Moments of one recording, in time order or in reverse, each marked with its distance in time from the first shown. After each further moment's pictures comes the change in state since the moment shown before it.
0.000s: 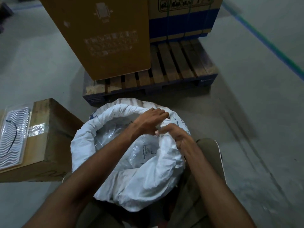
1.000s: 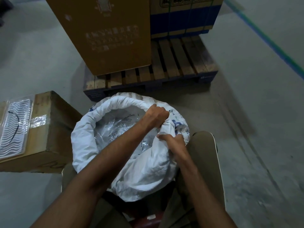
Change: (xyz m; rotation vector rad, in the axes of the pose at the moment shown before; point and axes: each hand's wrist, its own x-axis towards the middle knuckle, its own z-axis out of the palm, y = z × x) left_hand 0.025 0.039 -0.011 0.196 -0.230 -0.213; right_hand -0.031 0.063 0.011 -0.084 0.410 -0.016
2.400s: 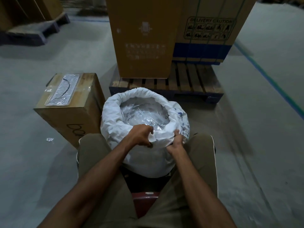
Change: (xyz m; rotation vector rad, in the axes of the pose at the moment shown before) left_hand -0.219 0.061 0.105 -0.433 0.226 -0.310; right_hand -0.026 0.099 0.019 0.658 -0.216 0.067
